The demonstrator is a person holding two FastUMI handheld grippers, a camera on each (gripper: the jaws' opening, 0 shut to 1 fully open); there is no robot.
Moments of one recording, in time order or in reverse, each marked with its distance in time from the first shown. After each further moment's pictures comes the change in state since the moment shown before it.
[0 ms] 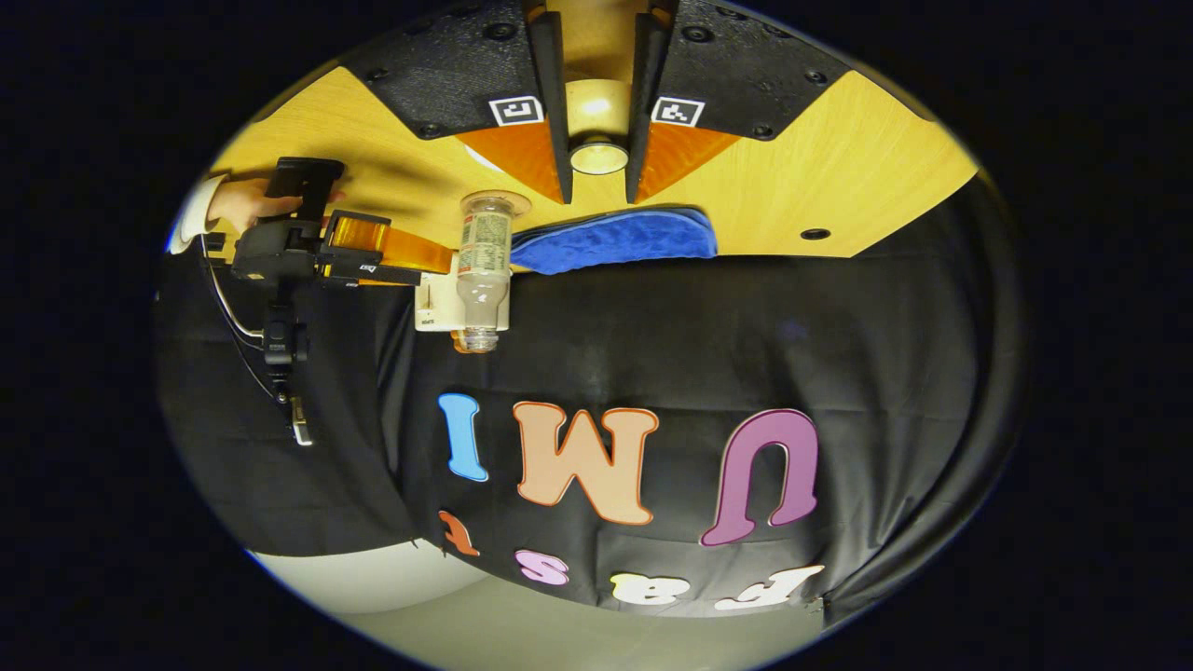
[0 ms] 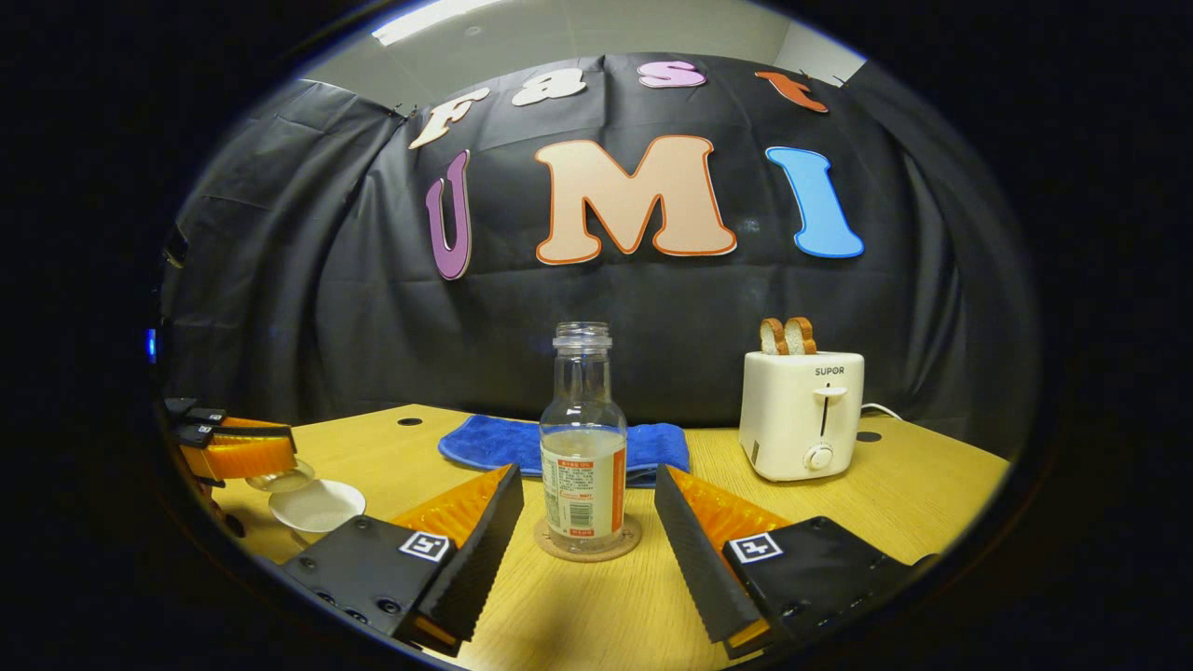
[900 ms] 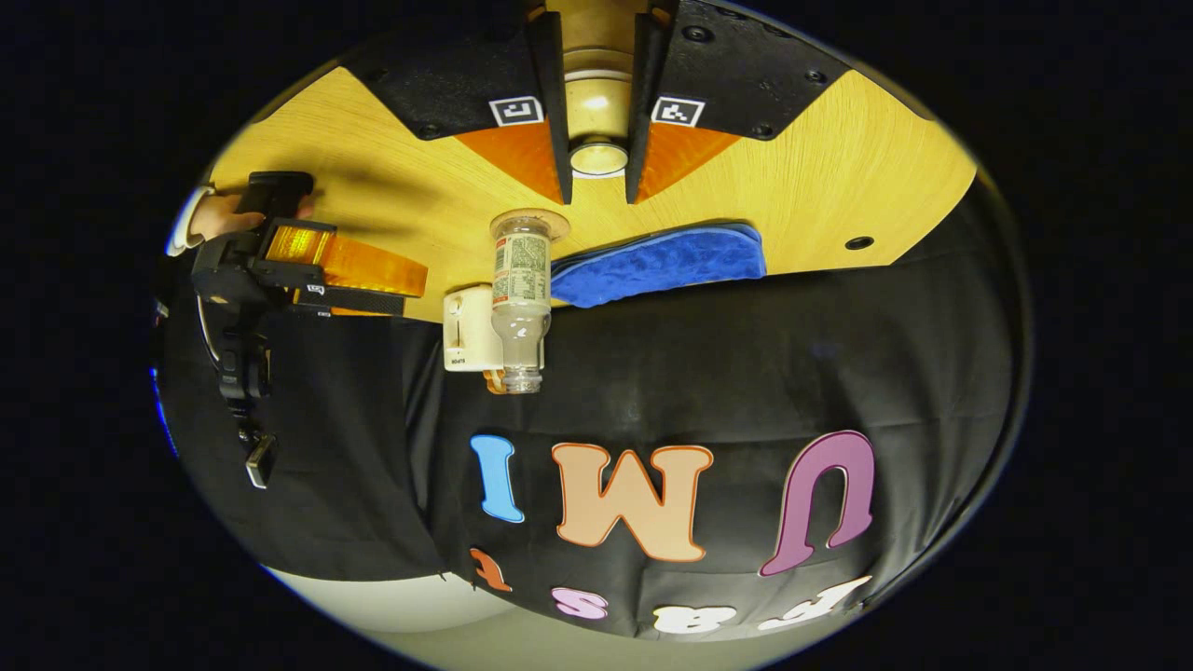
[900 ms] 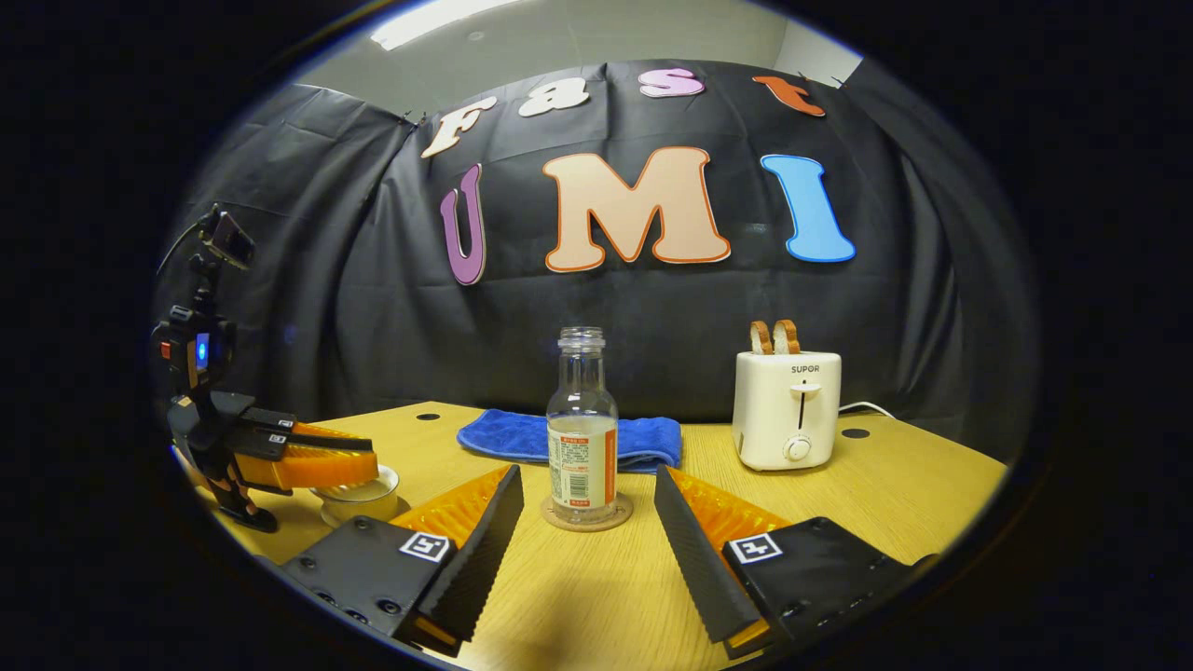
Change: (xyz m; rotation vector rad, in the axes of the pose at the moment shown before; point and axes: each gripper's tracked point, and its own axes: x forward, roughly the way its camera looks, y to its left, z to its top) left arm 0.022 -0.024 -0.020 0.044 0.142 -0.066; right arm -0.040 -0.008 0.002 0.003 0.002 0.034
